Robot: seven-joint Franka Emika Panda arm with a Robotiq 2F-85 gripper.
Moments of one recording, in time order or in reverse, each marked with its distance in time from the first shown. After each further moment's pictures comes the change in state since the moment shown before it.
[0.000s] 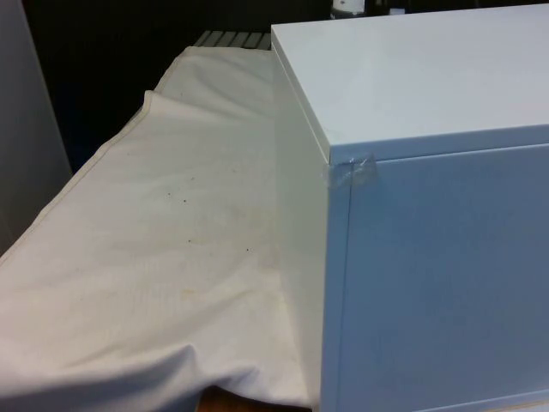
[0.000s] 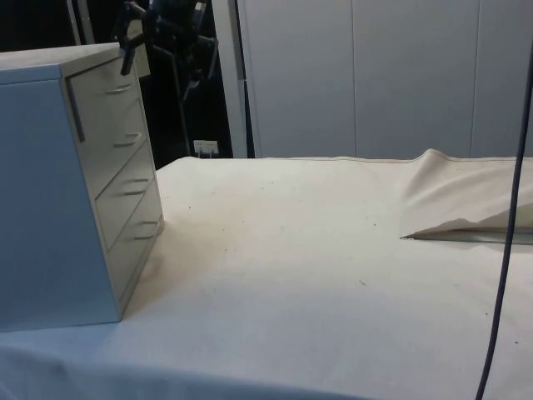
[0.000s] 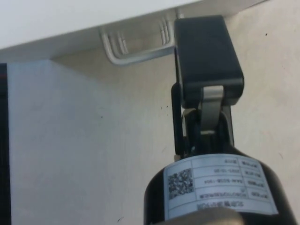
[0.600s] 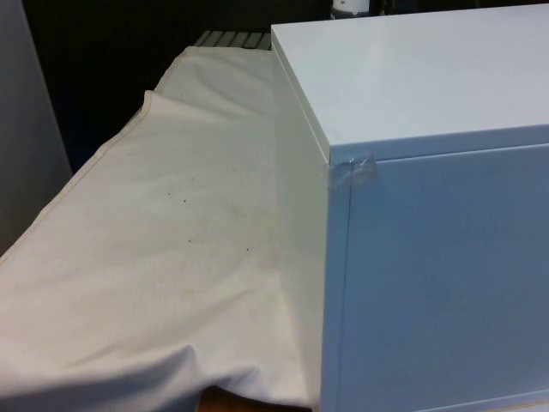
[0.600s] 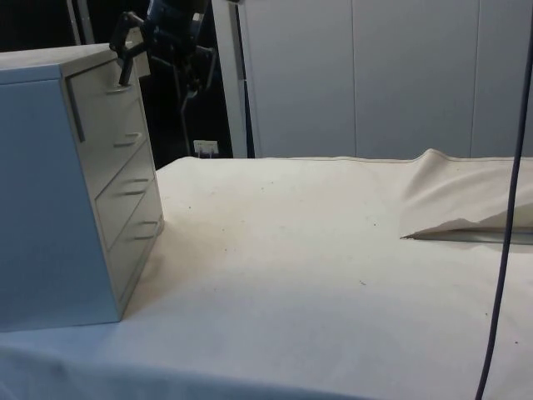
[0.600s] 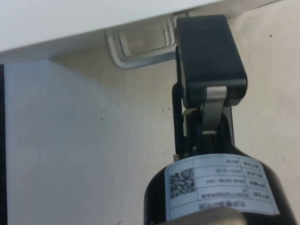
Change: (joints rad) arm 0.000 0.030 0.009 0.000 0.001 0.022 0.021
